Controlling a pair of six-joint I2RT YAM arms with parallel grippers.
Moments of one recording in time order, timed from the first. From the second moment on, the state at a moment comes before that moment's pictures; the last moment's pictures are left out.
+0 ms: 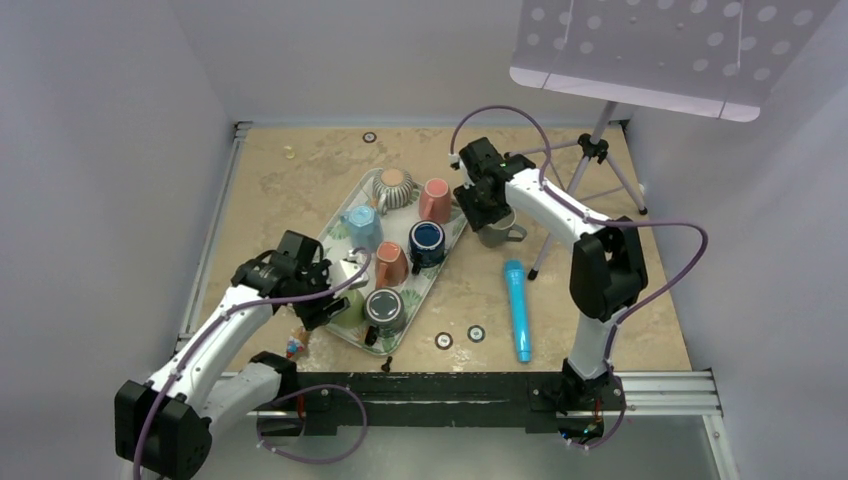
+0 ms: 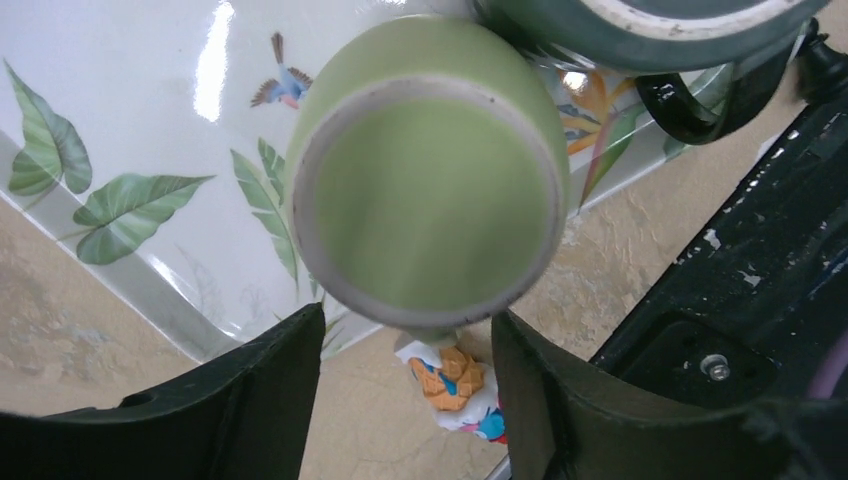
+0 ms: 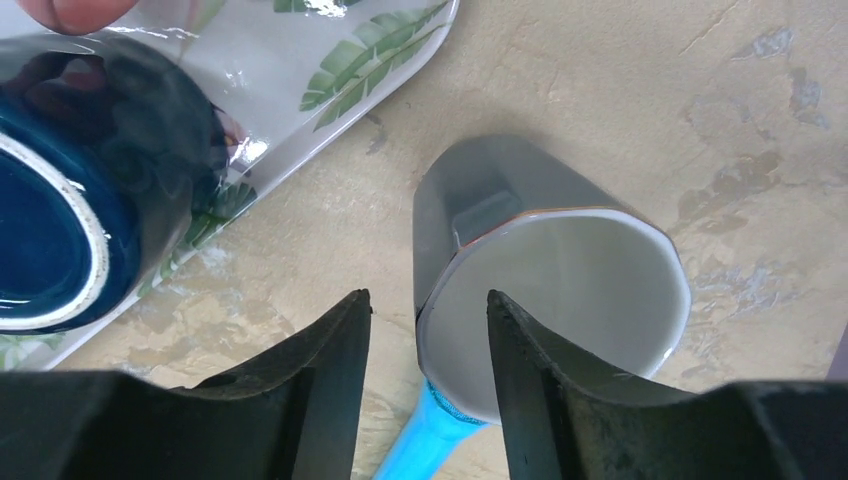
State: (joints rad) left arm -0.34 0.94 0.70 -0.97 0.22 0.71; right arm 0.50 1.86 1.56 -0.87 0.13 0.02
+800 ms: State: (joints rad) left arm -0.34 0.90 1.06 -1.14 0.21 0.56; right arm 0.52 1.34 1.27 -0.54 -0.02 0.07
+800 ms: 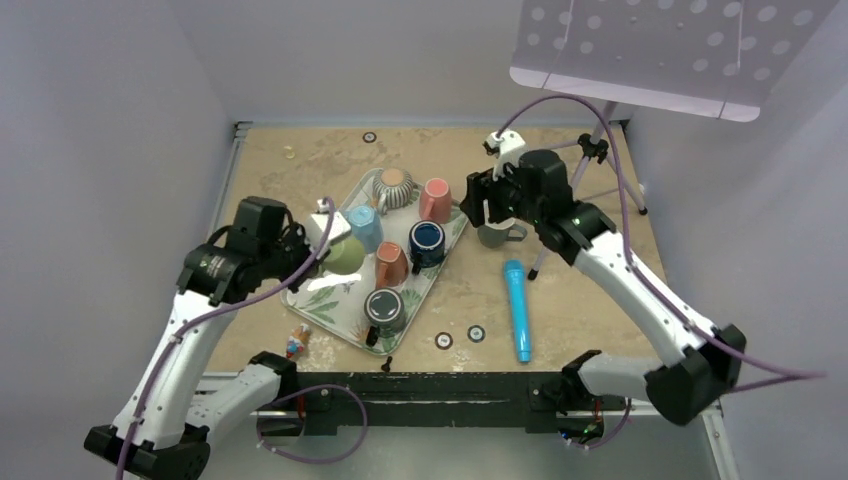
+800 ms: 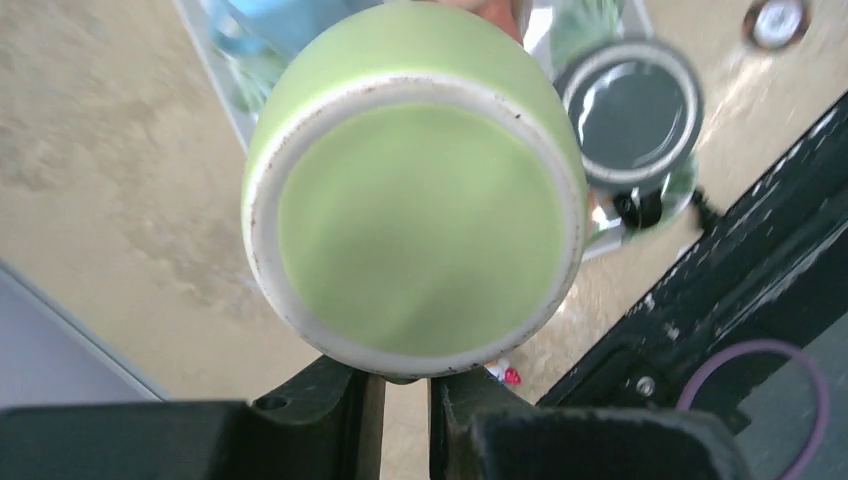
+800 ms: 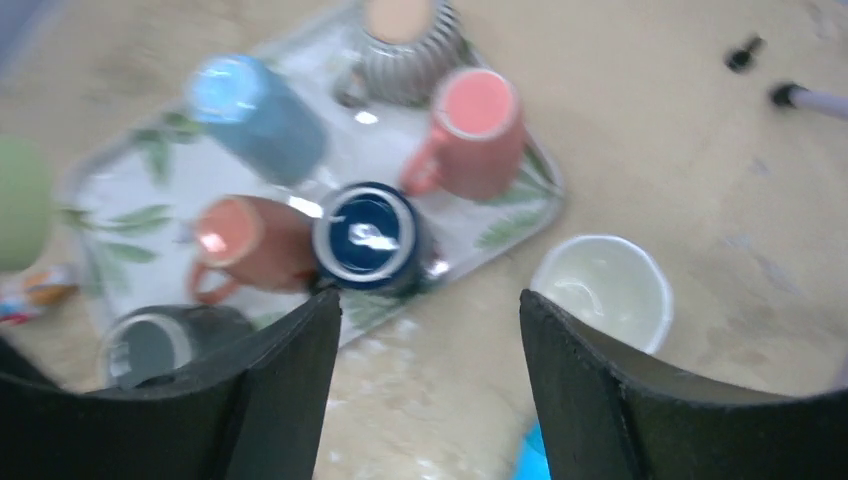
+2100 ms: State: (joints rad) left arm -0.32 0.81 1.33 -1.07 0.52 0.27; right arm 0.93 1.09 1.06 0.28 -0.34 0.54
